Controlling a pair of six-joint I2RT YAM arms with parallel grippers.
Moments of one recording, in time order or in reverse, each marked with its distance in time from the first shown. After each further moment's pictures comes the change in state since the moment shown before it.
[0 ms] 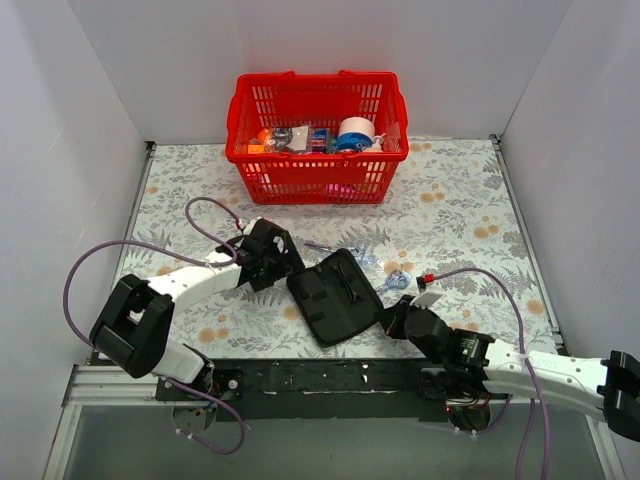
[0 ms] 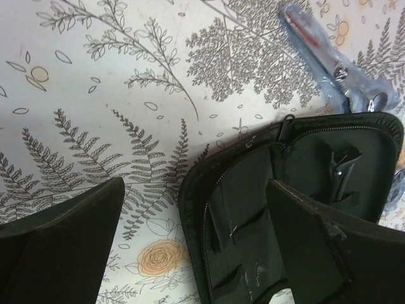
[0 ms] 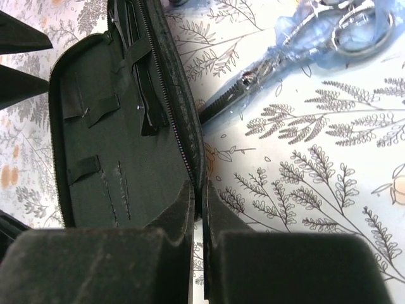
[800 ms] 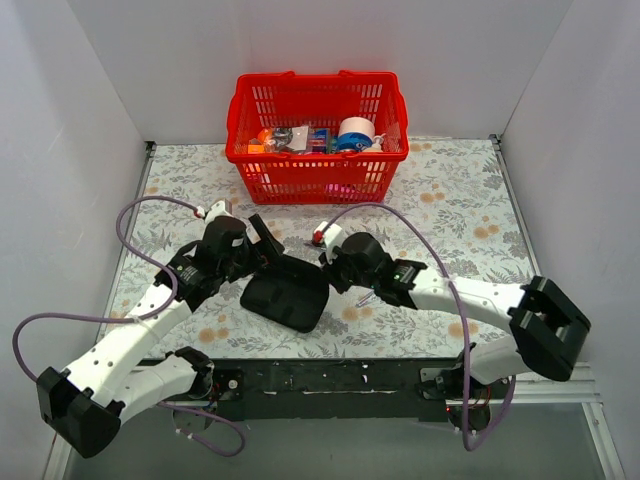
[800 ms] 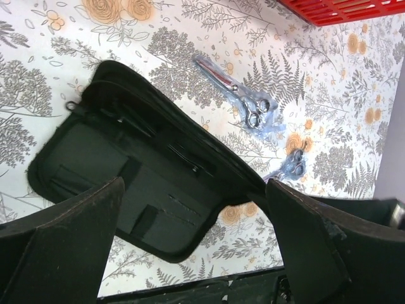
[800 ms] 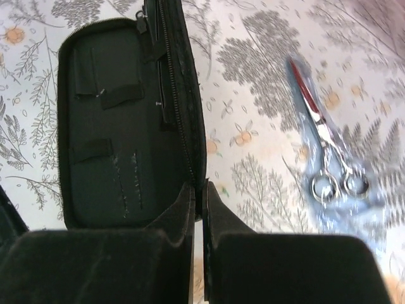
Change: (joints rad) left arm 0.000 -0.471 0.080 -0.260 -0.090 0.032; right arm -0.156 0.714 0.698 0.023 -0.507 -0.954
